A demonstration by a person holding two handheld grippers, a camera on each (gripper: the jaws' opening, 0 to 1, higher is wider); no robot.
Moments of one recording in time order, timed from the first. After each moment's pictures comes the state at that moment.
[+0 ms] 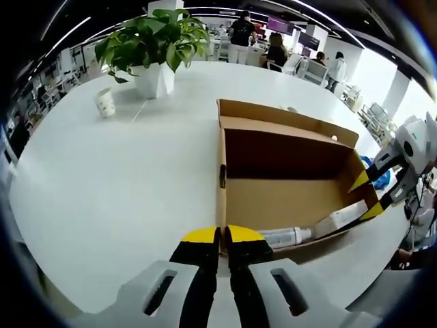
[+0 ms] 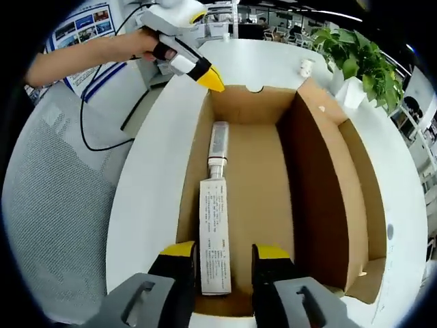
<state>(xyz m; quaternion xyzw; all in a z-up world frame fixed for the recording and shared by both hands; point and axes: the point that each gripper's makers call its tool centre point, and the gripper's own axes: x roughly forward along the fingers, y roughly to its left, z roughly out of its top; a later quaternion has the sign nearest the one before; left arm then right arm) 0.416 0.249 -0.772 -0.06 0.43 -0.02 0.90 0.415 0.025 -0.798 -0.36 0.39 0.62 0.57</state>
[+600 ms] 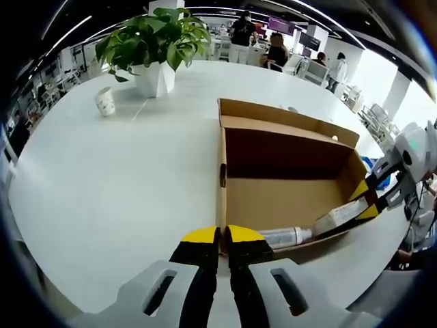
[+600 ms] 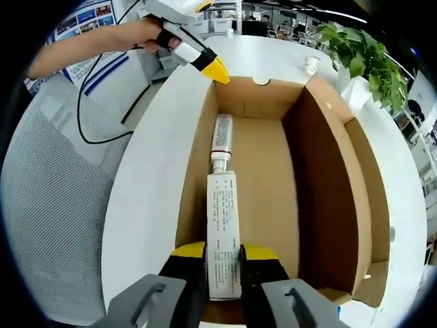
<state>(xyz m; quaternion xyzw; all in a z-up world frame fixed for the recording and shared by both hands) 0.416 0.248 -0.773 -0.06 0.43 -0.02 0.90 0.412 0.026 -0.801 -0.38 0.38 0.62 0.57</state>
